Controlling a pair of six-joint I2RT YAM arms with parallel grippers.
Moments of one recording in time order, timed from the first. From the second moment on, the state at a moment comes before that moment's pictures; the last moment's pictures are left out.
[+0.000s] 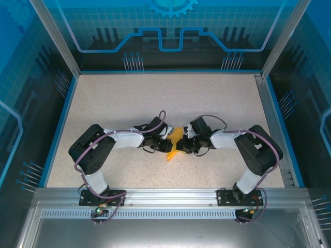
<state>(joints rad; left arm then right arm) -0.68 1.76 0.88 -0.20 0.33 -0.40 0.56 1.67 0.69 -0.05 -0.60 0.81</state>
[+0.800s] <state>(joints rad) -0.68 1.76 0.88 -0.20 0.34 -0.40 0.62 1.69 0.66 0.05 -0.57 0.87</state>
